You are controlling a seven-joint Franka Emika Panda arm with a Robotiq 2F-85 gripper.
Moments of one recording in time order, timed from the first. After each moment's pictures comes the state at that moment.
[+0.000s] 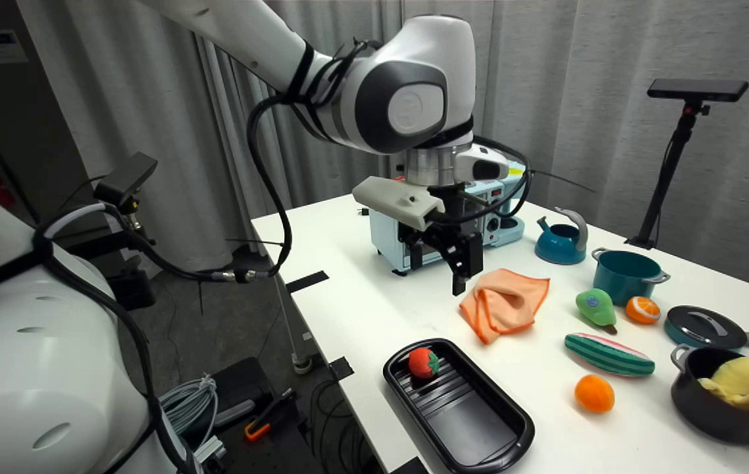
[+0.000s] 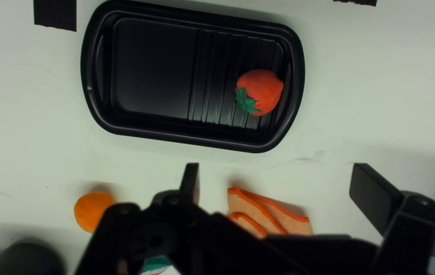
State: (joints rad) arm -0.02 -0.24 -0.02 -2.50 -0.03 2.28 -0.02
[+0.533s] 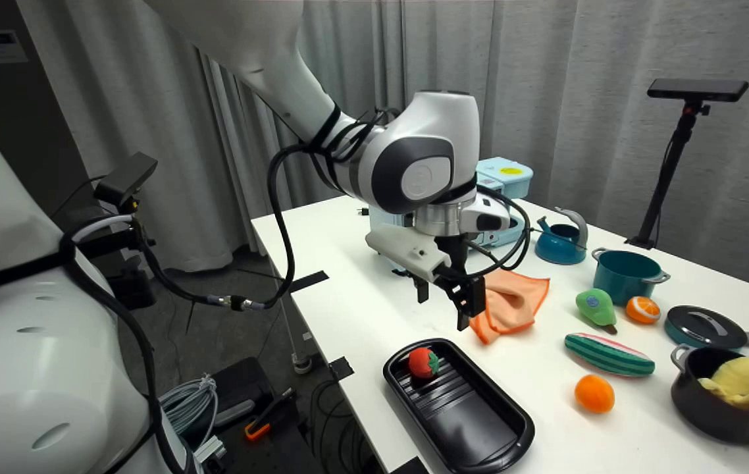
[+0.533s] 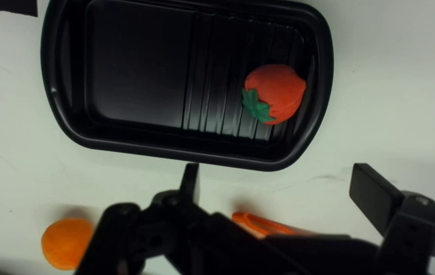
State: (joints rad) arm -0.02 -0.07 -0.03 -2.53 -0.03 2.49 -0.02
